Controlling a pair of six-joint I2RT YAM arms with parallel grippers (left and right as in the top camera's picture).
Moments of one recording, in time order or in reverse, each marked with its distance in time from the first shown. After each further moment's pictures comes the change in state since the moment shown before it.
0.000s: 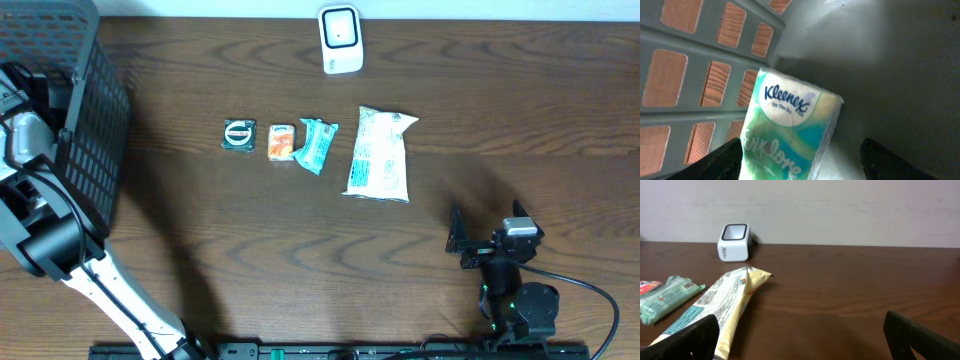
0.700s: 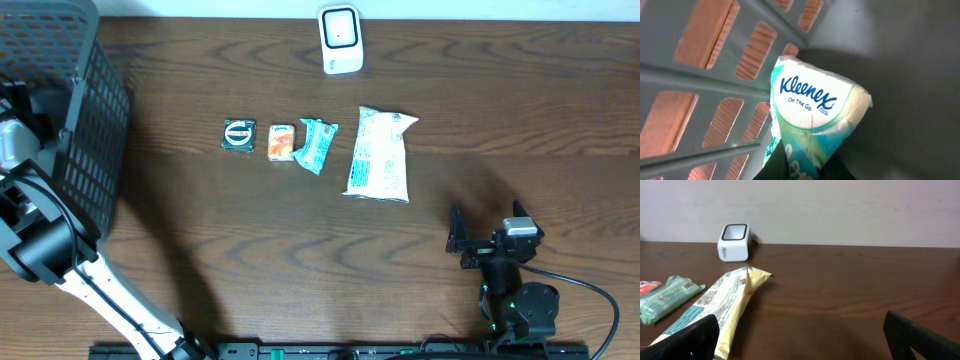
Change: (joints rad) left arm 0.061 0.010 0.014 -0.021 0.055 -0.138; right arm 0.000 0.000 0.000 0.000 0.000 0.000
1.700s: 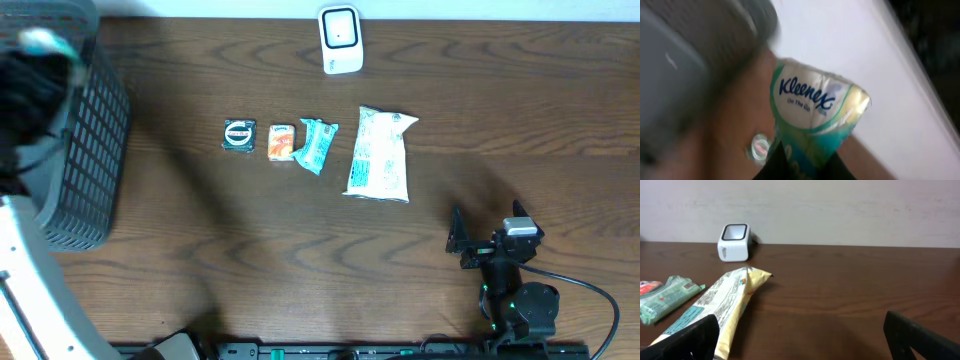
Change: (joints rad) left arm -0.171 -0.897 -0.021 -0.591 0.737 -0.893; right arm 0.000 0.000 0.000 0.001 0.000 0.000
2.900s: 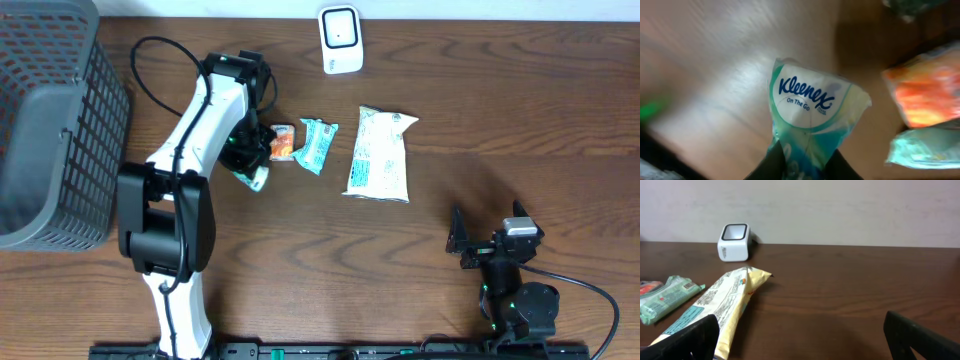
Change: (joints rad) left arm -0.723 0.695 0.000 -0.397 -0.456 -0.635; right arm 0.000 0.000 0.000 -0.001 0.000 0.000
